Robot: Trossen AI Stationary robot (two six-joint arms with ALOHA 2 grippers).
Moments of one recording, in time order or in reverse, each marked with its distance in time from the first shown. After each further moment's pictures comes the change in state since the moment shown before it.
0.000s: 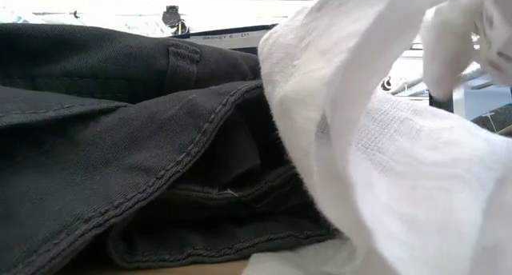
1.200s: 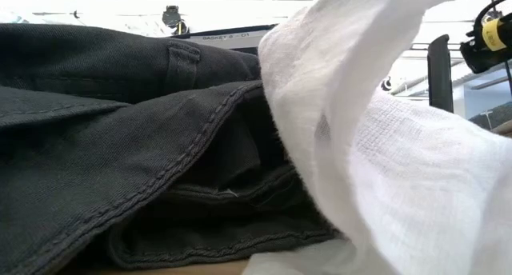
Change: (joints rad) left arm -0.036 -0.001 0.000 0.126 -0.099 0.089; right arm -0.043 0.356 -0.068 -0.368 -0.408 0.481
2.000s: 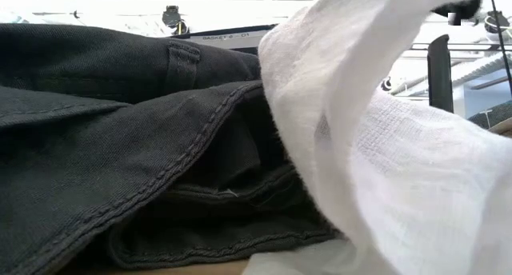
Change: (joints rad) left arm 0.044 0.000 -0.173 0.220 0.006 0.073; right arm -0.094 -0.080 0.319 0.160 0.487 -0.434
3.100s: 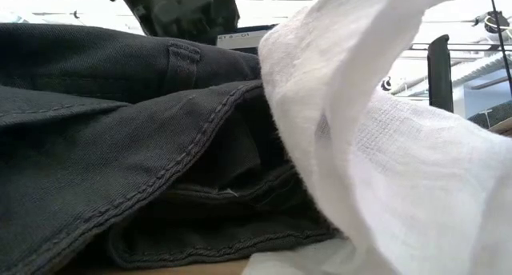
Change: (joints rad) left arm 0.435 0.050 -0.347 0.639 0.391 -0.080; right arm 0.000 0.306 -0.048 0.614 0.003 -0.471
